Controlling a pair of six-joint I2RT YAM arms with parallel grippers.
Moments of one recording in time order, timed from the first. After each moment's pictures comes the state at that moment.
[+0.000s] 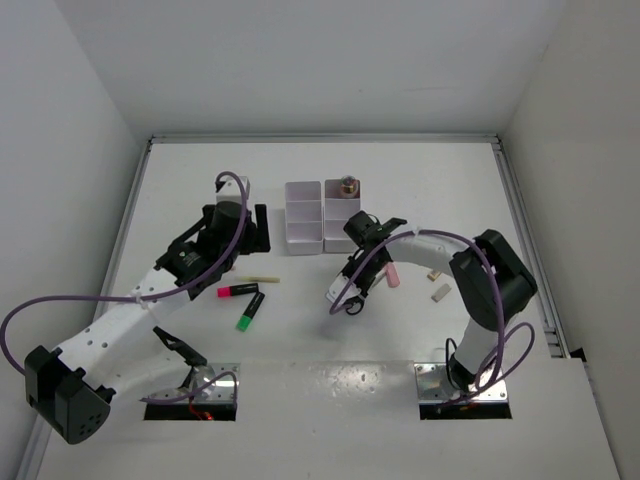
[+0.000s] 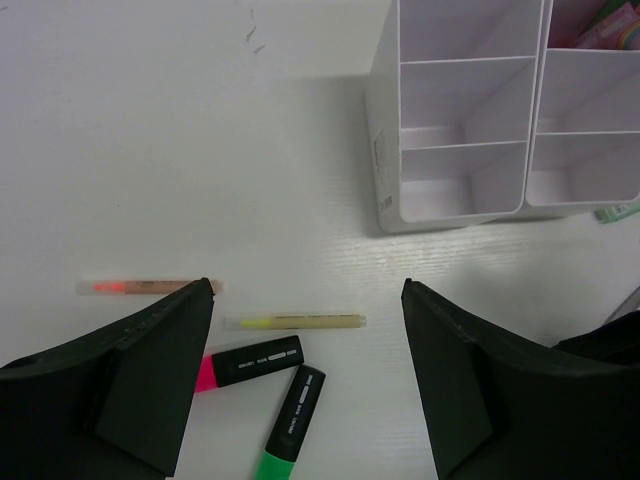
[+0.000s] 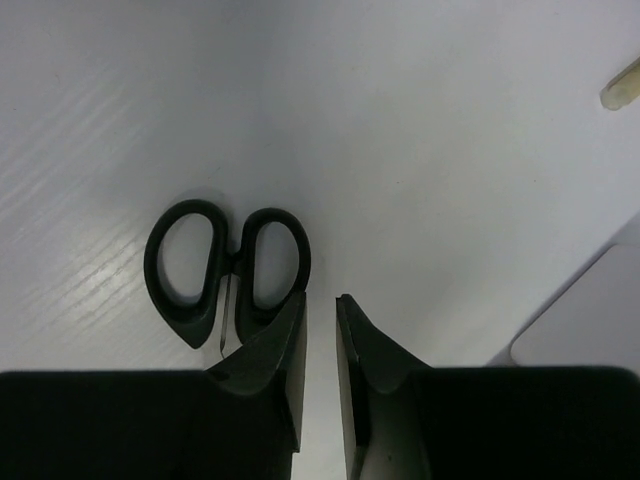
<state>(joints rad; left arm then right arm) -0.58 1.01 0.89 -0.46 -0.44 -0.39 0.65 1.74 0.99 -0.67 -0.59 -1.84</state>
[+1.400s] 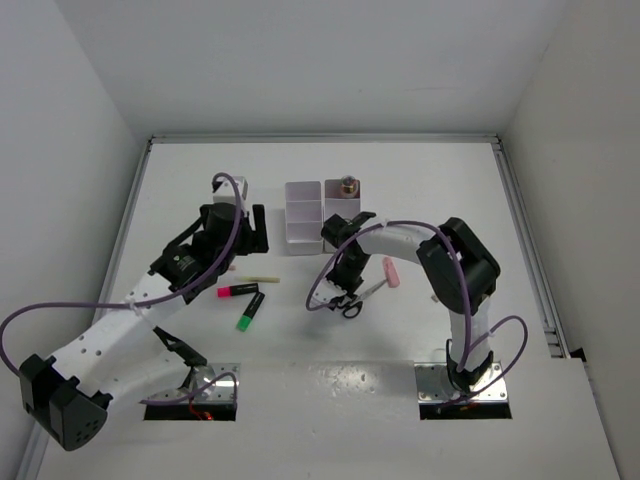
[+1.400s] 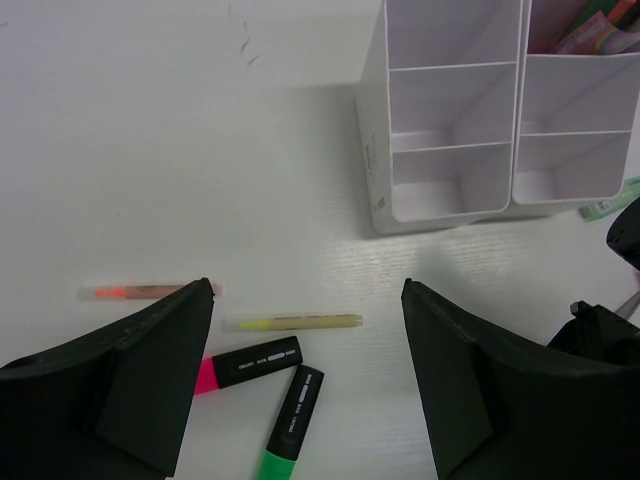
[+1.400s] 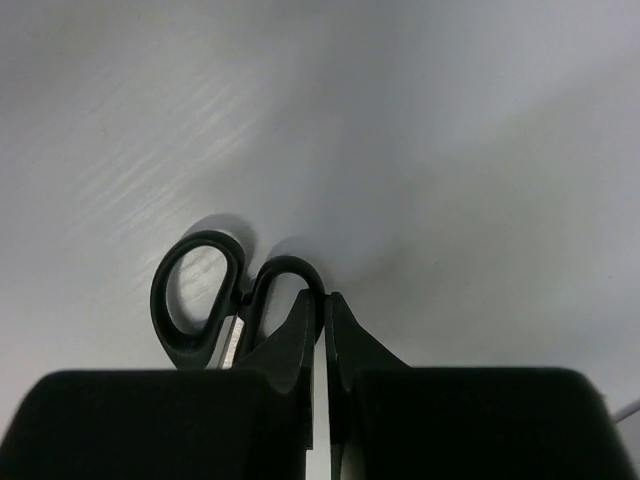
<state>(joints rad) -0.58 0.97 0.88 -0.46 -0.41 -0.37 0.74 1.97 1.22 -0.91 -0.55 -1.84</state>
